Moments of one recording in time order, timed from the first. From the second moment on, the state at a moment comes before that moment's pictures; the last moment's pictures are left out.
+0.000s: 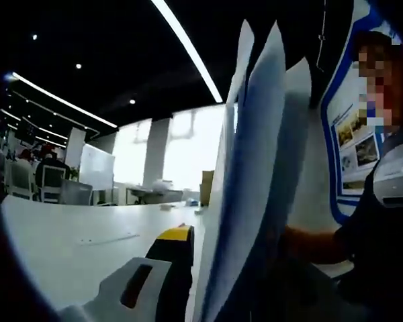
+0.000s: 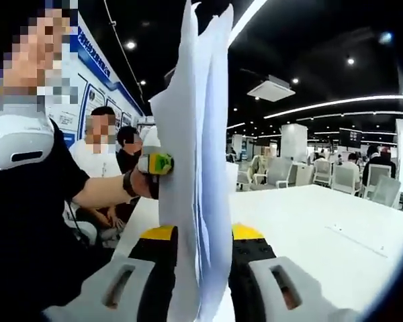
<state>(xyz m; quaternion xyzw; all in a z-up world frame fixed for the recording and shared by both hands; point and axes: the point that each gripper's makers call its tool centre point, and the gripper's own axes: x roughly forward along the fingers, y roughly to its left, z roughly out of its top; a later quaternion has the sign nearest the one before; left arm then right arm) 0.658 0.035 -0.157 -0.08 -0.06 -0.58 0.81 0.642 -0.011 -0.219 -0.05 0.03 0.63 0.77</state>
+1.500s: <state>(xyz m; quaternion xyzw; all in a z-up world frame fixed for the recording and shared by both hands) 0.655 0.063 -0.142 -0.09 -0.08 -0.58 0.80 0.638 -0.050 -0.193 -0.02 0.00 0.62 0.78</state>
